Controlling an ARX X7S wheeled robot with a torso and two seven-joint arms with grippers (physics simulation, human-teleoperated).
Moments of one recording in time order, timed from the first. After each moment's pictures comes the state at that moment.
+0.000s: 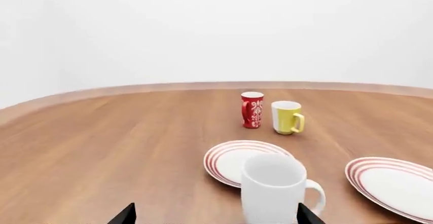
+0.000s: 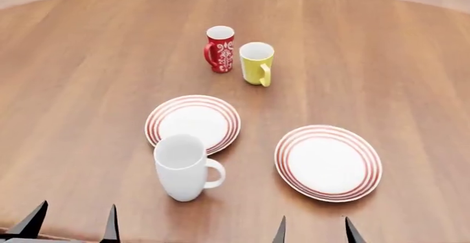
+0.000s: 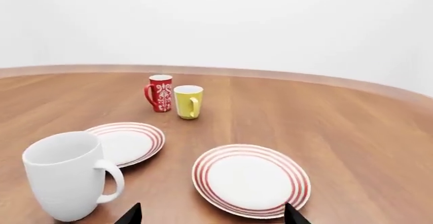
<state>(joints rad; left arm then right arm) -0.04 -0.08 0.09 0.17 -0.06 -0.14 -0.08 0.05 0.08 -0.06 -0.09 0.06 0.13 0.07</state>
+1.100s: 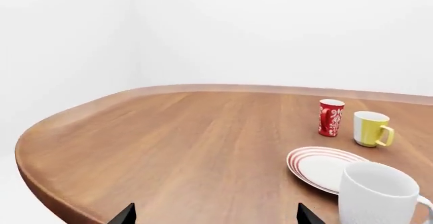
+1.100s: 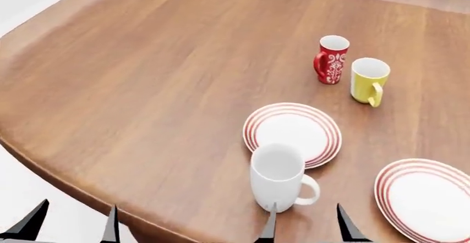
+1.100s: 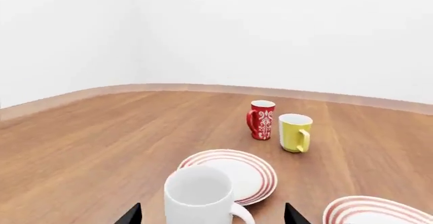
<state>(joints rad) -0.02 -0.15 0.14 0.23 -0.15 -0.16 -0.11 0.08 0.12 -0.13 -0.09 0.12 0.08 0.12</state>
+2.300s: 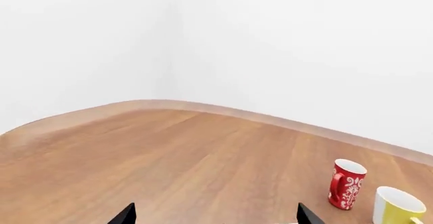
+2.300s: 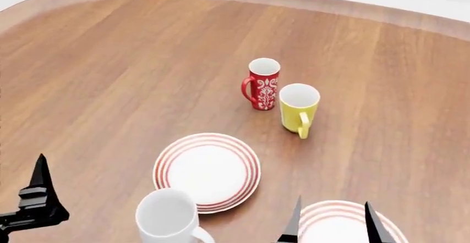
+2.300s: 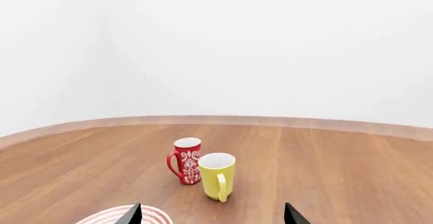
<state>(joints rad) -0.15 -0.24 -0.05 0.34 -0.38 -0.37 -0.21 0.02 0.18 -0.11 -0.21 0.21 0.03 0.18</state>
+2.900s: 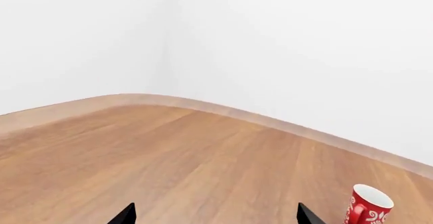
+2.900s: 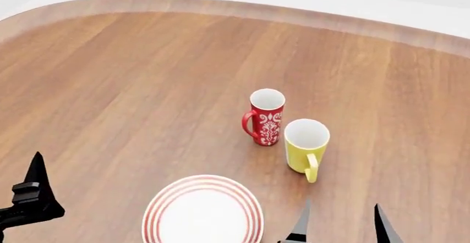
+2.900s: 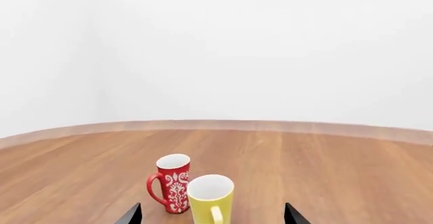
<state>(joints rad) -0.17 -0.26 -0.08 0.36 -0.47 -0.45 -0.22 0.02 0.20 -0.10 -0.22 0.23 0.05 0.22</state>
